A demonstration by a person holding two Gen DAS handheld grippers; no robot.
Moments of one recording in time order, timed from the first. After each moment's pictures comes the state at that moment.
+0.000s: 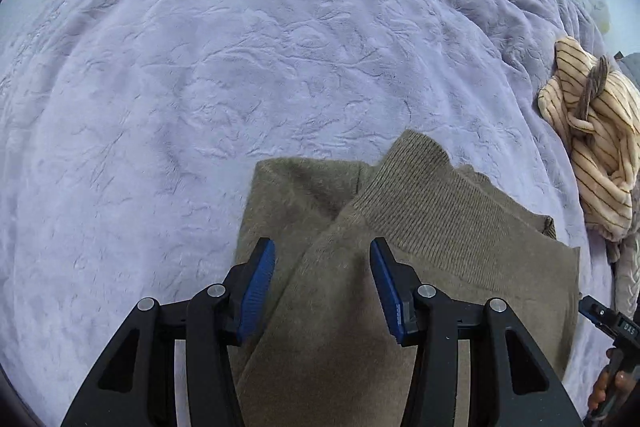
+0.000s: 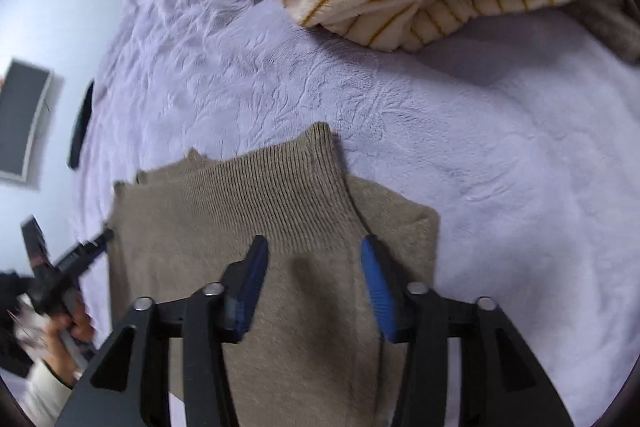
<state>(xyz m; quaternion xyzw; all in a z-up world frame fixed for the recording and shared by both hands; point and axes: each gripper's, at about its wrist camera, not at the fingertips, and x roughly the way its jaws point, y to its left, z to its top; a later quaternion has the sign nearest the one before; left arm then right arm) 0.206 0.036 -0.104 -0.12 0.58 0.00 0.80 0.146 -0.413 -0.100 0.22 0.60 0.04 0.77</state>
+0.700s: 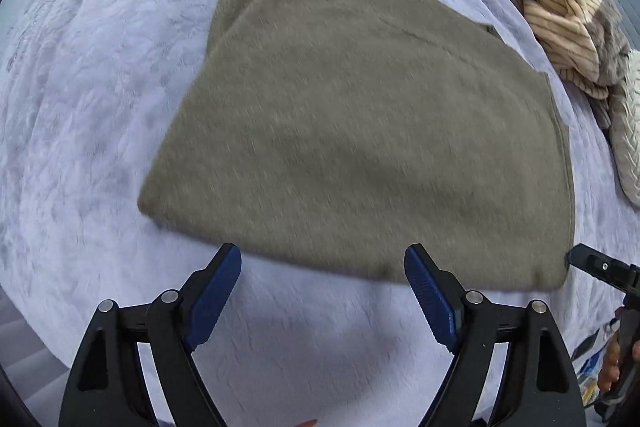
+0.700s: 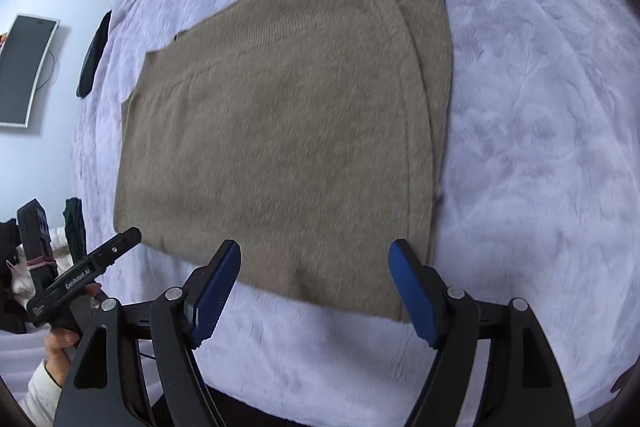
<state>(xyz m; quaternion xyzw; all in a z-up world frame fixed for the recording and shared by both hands) 0.034 -0.029 -0.094 -0.06 0.66 -0.04 0.75 0.013 -0.350 -0.085 0.22 0.66 0.07 0.71</state>
